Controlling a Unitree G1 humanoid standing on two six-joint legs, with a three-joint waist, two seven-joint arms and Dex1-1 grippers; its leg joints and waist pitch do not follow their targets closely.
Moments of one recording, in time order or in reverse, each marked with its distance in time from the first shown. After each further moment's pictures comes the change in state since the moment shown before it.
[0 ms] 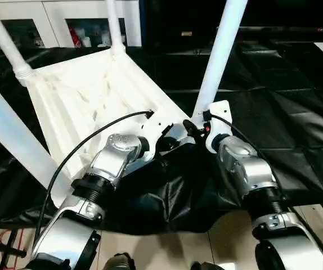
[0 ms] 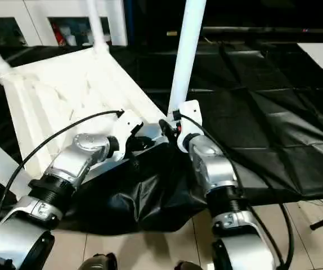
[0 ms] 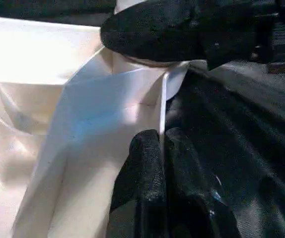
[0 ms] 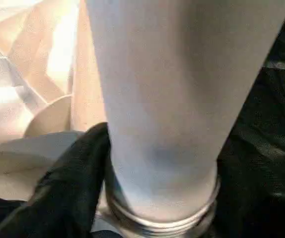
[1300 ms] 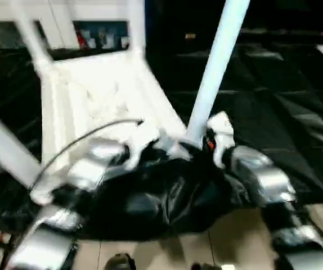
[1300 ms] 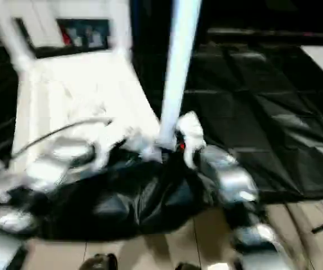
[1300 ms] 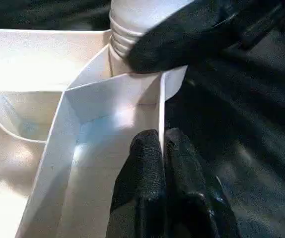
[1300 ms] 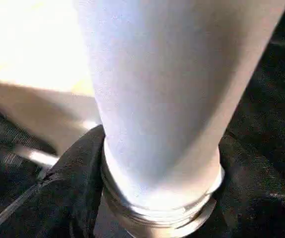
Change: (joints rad) left arm 0.045 0.080 -0.030 -0.026 0.018 -0.095 -0.138; right arm 0.077 -0.076 0.042 -0.070 0.013 0.035 0.207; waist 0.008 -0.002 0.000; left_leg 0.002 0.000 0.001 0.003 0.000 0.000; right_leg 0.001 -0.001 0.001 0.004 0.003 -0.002
